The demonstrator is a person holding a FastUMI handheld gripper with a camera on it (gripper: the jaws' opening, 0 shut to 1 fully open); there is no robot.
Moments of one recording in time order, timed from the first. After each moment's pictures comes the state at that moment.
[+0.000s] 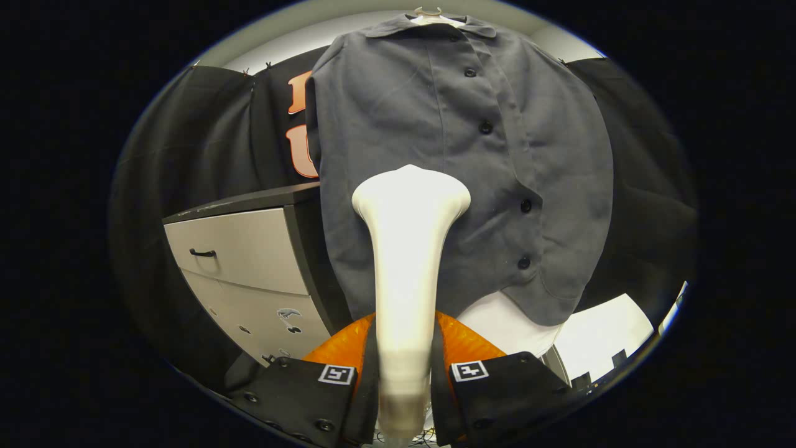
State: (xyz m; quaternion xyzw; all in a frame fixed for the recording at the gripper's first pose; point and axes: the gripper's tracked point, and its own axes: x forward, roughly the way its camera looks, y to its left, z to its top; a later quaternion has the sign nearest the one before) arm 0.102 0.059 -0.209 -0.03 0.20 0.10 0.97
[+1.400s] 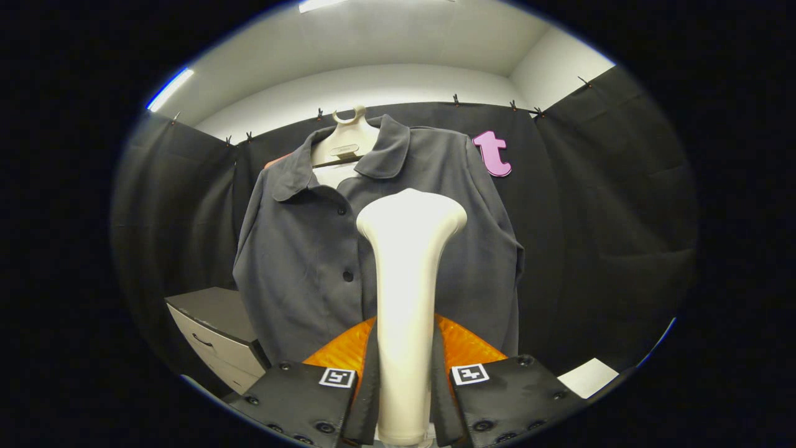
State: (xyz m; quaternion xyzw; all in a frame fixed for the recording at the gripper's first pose) arm 0.181 -0.077 0.039 0.00 0.03 0.09 1.00
